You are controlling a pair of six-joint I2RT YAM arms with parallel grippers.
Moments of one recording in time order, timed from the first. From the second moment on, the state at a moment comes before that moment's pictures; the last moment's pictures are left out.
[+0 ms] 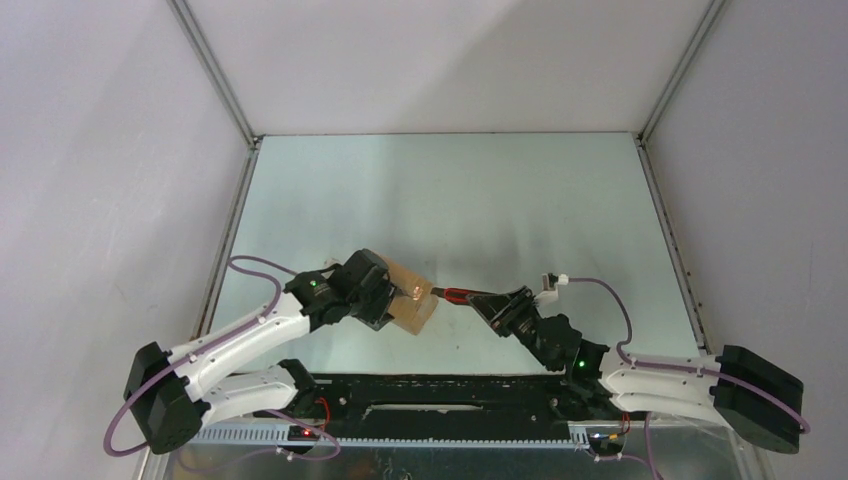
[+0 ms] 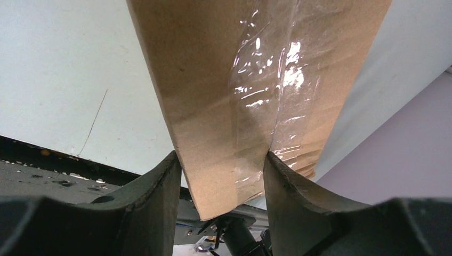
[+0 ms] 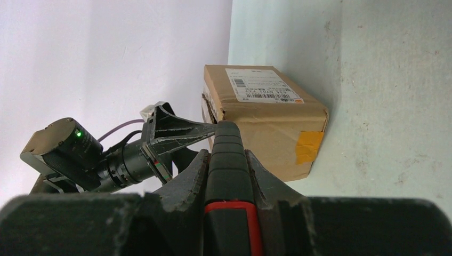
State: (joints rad) left arm -0.82 1.04 0.75 -0.77 -0.16 -1.80; right arm 1.11 0.87 0.05 0.71 0.44 1.39
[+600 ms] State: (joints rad) left arm -0.82 1.03 0.75 -0.77 -0.17 -1.81; right arm 1.16 0.99 0.06 0.82 0.50 1.41
